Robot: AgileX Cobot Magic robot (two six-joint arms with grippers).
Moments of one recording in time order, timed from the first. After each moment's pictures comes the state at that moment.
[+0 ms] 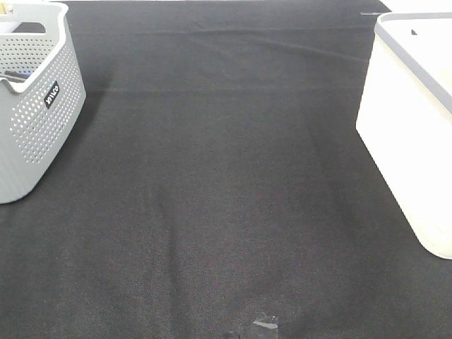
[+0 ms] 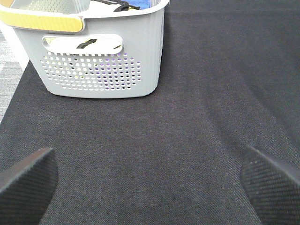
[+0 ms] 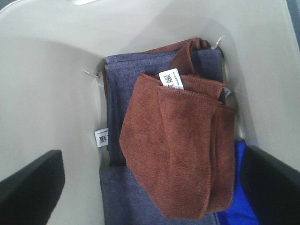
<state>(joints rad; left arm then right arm) 0.04 0.00 -0.50 -0.03 1.05 0.01 -0.33 1.86 -1.81 0.24 1.14 -0.23</state>
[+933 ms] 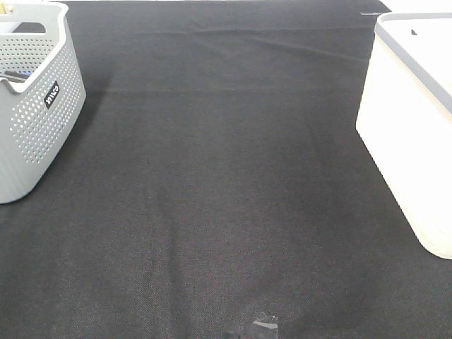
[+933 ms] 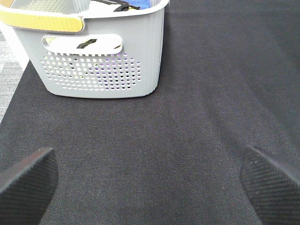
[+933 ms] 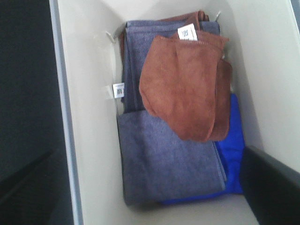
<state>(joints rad) 0.04 0.00 -0.50 -0.03 1.05 0.01 -0.13 1.44 -1.54 0.03 1.19 -0.06</state>
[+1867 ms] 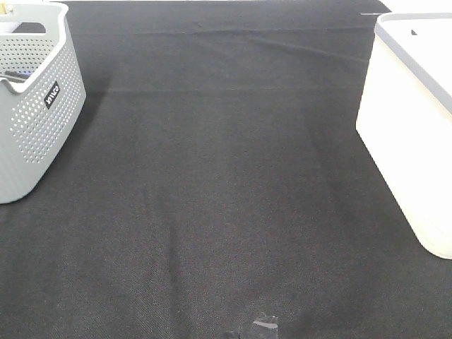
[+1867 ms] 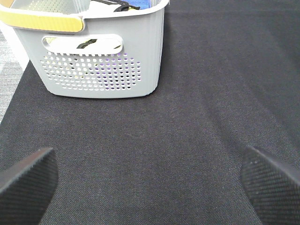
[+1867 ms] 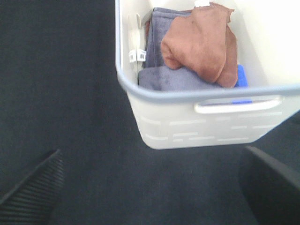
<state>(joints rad) 0.04 0.00 -0.50 -0.03 1.05 0.01 -0.13 0.38 -0.71 0.08 1.04 -0.16</state>
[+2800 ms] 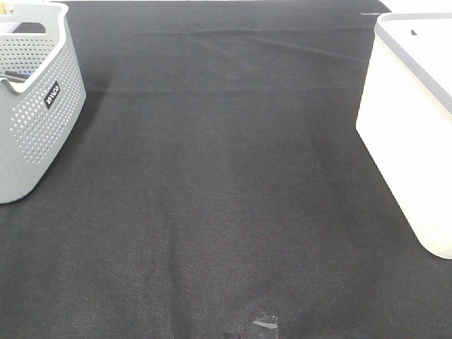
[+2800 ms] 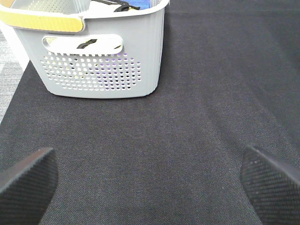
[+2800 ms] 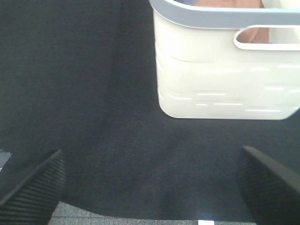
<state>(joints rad) 0.04 0.00 -0.50 -0.03 1.05 0.01 -0.06 0.00 -0.46 0.07 1.12 -0.14</state>
